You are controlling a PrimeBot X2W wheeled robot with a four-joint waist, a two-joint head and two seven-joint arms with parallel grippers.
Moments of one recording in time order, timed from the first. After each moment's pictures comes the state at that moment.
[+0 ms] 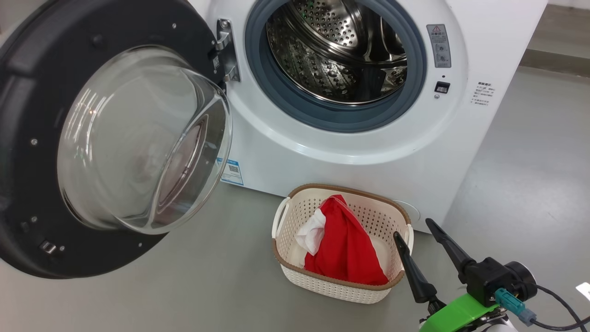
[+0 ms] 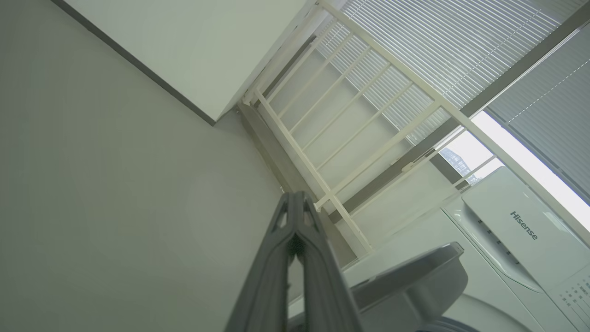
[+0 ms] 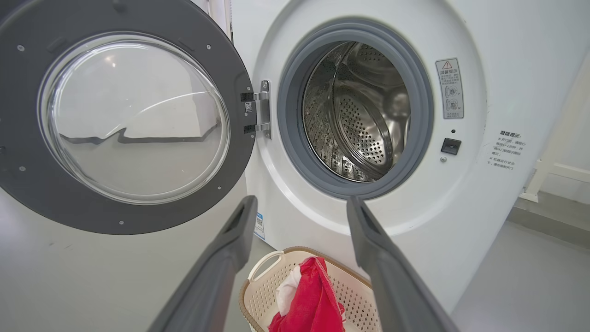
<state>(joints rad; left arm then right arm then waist) -0.89 0.32 0.45 0.81 -0.71 0.08 0.10 -0.05 -0.06 0.16 0.24 0.17 0.13 -0.26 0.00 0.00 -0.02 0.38</state>
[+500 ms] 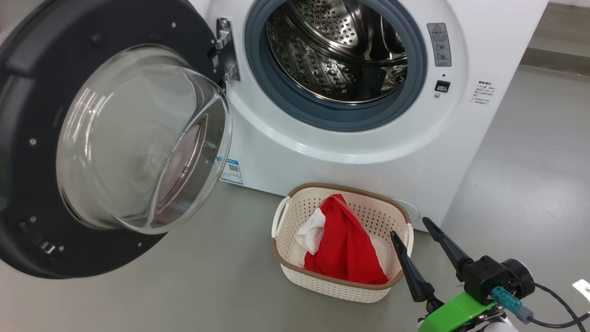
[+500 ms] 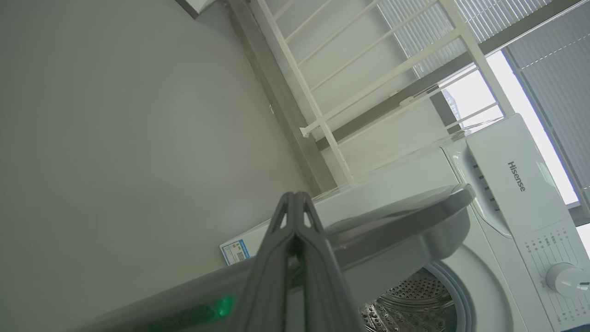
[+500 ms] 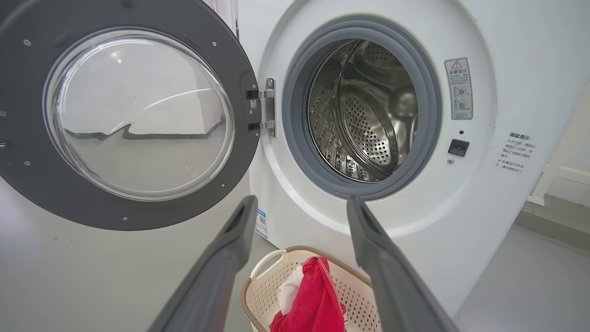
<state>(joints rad) -0.93 0.35 0.48 0.92 -0.84 0.05 0.44 -0.07 -0.07 0.18 0.25 0.17 0.13 -0.26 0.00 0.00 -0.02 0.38</state>
